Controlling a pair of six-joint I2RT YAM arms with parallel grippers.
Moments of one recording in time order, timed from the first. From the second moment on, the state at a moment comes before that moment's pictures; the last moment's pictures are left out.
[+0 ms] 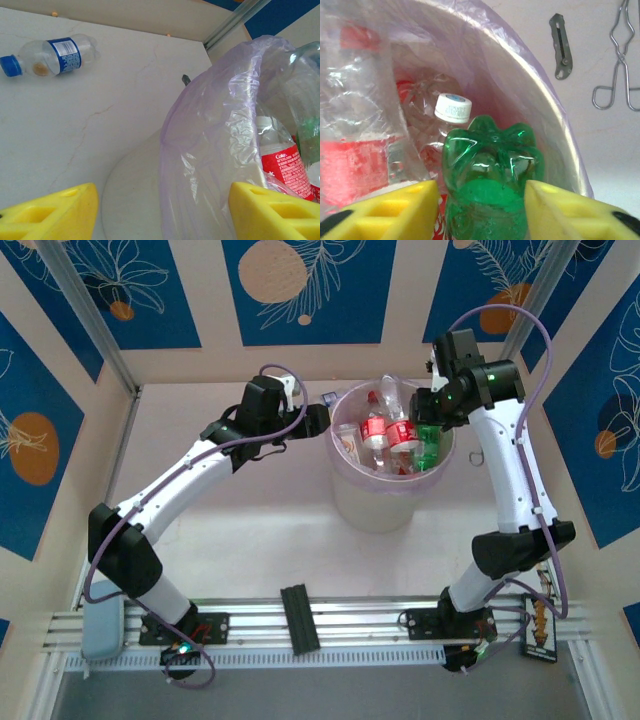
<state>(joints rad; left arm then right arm) -0.62 1.59 1.49 -0.40 0.16 -0.59 0.23 1.64 2.11 -1.50 0.09 0.23</state>
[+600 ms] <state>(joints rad) -0.62 1.59 1.49 -0.40 0.16 -0.60 0.32 1.63 2.01 -1.42 0.03 0.21</state>
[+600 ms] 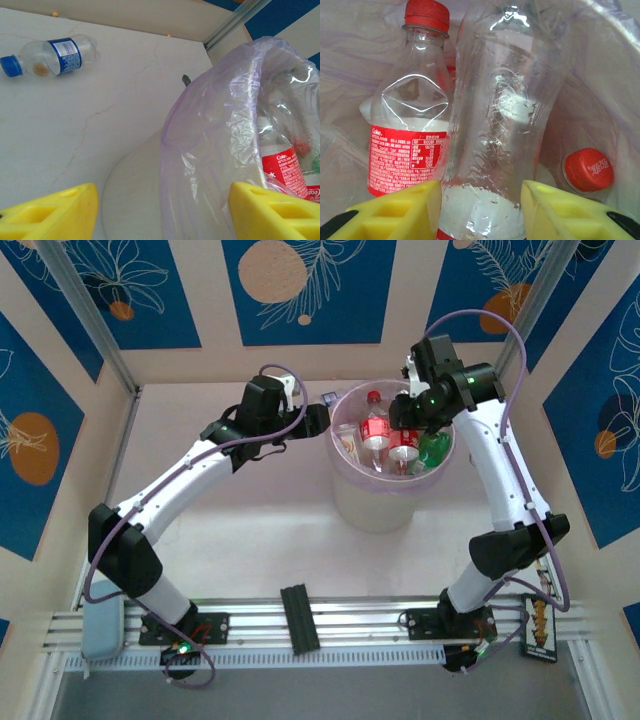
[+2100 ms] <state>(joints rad) -0.37 2.32 2.11 -0.41 0.38 0.01 0.11 1.32 1.79 -1.16 -0.29 0.25</state>
